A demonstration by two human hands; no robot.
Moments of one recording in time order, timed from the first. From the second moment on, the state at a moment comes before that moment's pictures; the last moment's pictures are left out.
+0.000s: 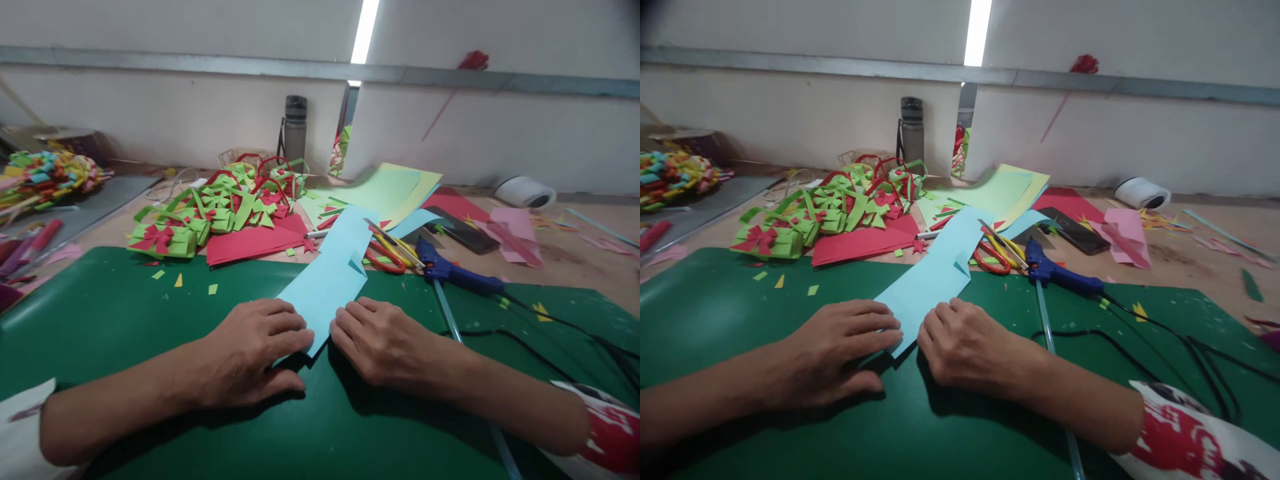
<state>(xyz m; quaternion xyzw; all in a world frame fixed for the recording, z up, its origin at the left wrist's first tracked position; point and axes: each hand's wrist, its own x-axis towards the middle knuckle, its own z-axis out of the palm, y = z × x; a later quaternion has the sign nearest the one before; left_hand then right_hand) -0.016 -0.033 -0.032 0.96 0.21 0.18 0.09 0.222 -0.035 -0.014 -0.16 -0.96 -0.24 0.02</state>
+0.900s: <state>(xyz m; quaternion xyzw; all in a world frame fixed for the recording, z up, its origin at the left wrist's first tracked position) 0.001 -0.048 -0.040 0.96 0.20 0.20 0.08 0.231 -0.052 -0.006 -0.43 -0.71 0.56 0.01</state>
